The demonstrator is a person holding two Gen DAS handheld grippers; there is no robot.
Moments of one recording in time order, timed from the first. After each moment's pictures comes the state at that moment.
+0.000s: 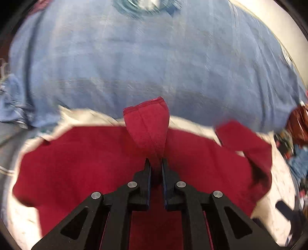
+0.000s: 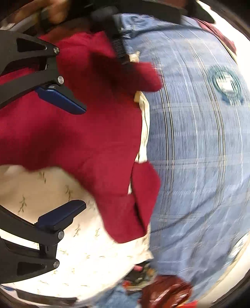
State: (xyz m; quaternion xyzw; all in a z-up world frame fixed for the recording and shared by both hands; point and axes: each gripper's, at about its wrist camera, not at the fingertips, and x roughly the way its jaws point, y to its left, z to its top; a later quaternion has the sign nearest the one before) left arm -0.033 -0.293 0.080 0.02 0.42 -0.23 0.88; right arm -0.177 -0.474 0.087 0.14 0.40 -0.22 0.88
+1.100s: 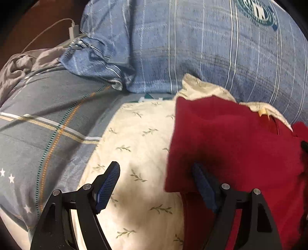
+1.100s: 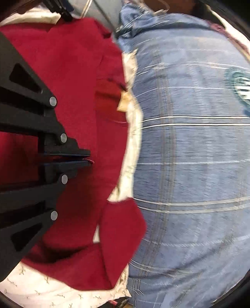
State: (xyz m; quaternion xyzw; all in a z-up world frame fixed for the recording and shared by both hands) left arm -0.017 -0.098 0.063 0.03 0.44 -0.02 0.90; right arm -0.076 -0.477 0.061 0.10 0.40 -0.15 0.90
